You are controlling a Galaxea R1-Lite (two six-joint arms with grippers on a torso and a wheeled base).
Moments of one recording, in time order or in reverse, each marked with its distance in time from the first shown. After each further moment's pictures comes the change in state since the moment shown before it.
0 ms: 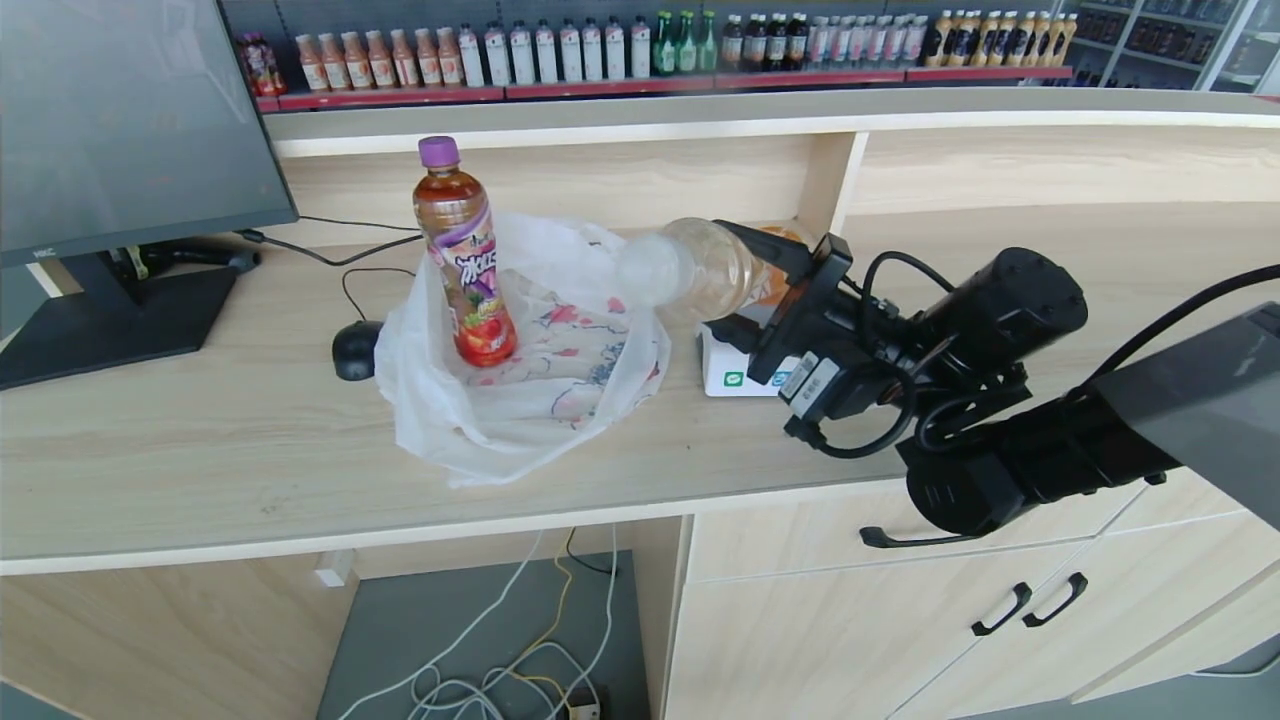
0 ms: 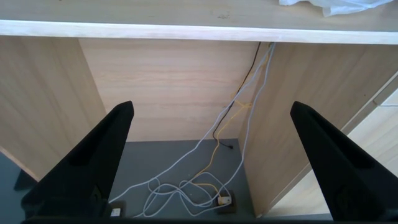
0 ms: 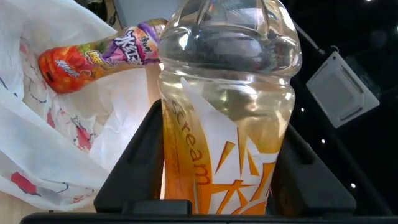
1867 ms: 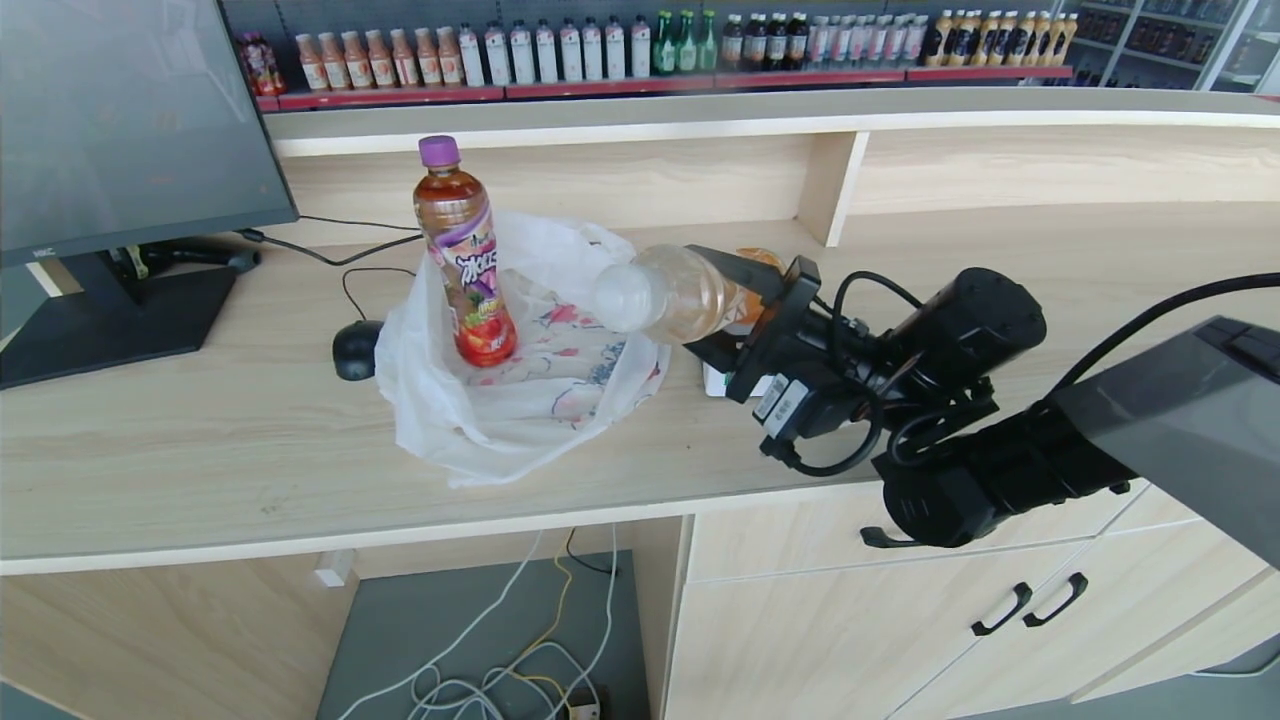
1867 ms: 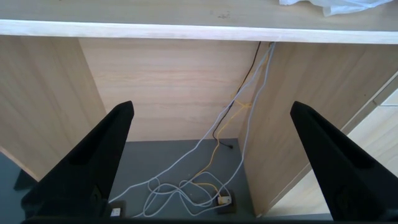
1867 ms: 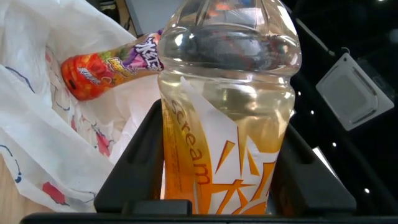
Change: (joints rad) left arm 0.000 0.000 0.000 0.000 0.000 0.000; right arm 0.034 0.039 -0.007 0.000 -0.004 -0.007
